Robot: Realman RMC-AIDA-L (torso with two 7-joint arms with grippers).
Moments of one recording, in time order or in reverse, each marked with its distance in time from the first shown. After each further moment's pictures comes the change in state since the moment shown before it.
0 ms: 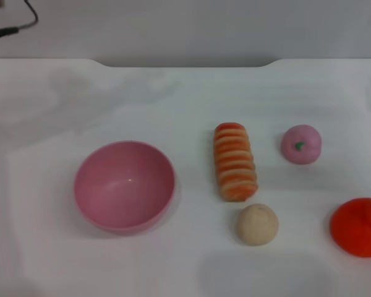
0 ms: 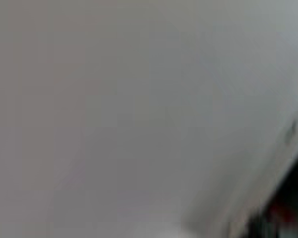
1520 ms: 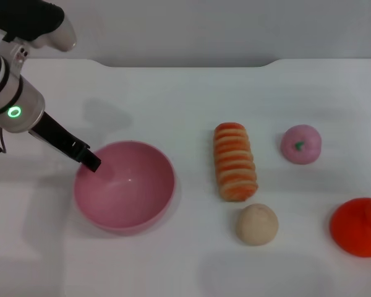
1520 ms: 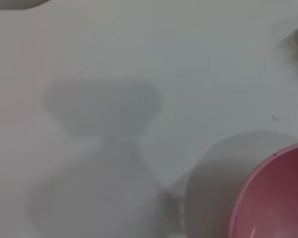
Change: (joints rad) left arm -0.025 -0.244 0.121 0.386 1.307 0.261 -0.589; right arm -0.015 -0.011 0.006 0.000 0.005 0.000 -0.001
